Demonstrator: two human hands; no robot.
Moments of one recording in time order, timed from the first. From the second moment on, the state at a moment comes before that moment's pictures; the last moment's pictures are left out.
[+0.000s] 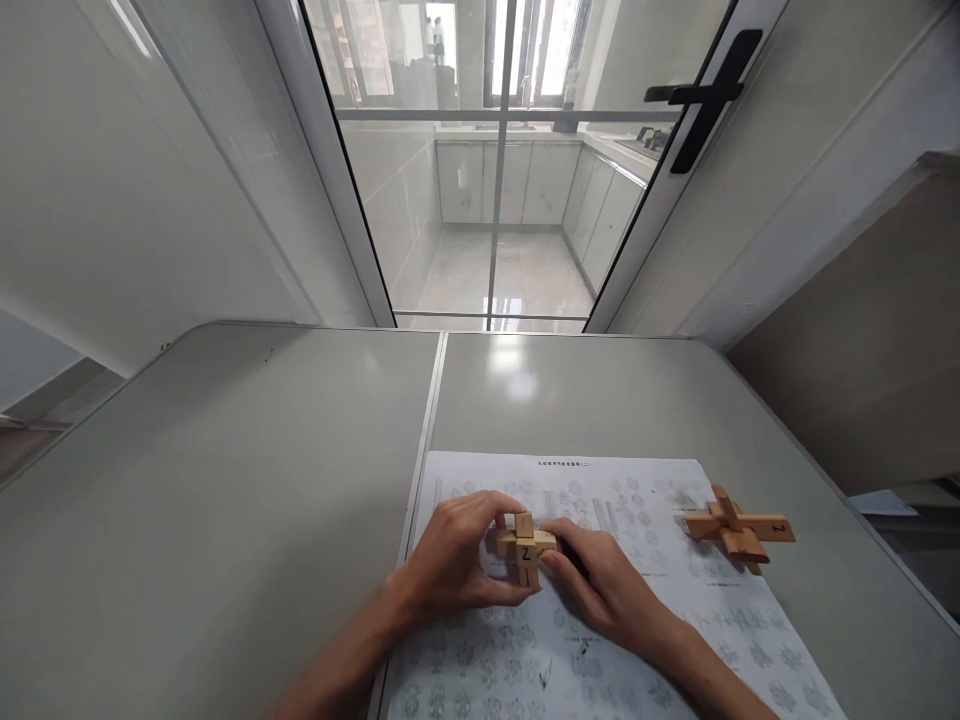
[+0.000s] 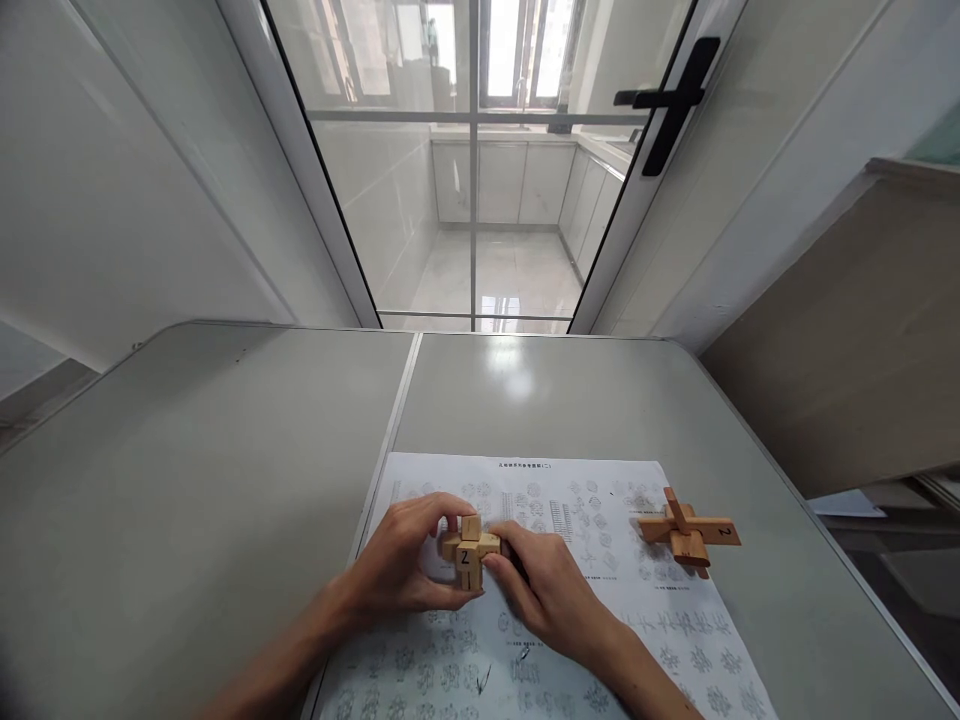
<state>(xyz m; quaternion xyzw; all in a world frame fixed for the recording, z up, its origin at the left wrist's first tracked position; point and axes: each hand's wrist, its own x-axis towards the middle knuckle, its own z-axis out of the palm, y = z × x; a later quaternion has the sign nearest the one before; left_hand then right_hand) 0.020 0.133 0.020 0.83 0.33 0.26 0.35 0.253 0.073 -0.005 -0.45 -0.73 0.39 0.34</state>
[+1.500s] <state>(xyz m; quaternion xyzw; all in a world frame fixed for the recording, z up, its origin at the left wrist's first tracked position) 0.013 0.139 0.030 0.79 0.32 0.19 0.48 0.254 0.070 0.003 -0.37 -0.81 0.24 0.39</state>
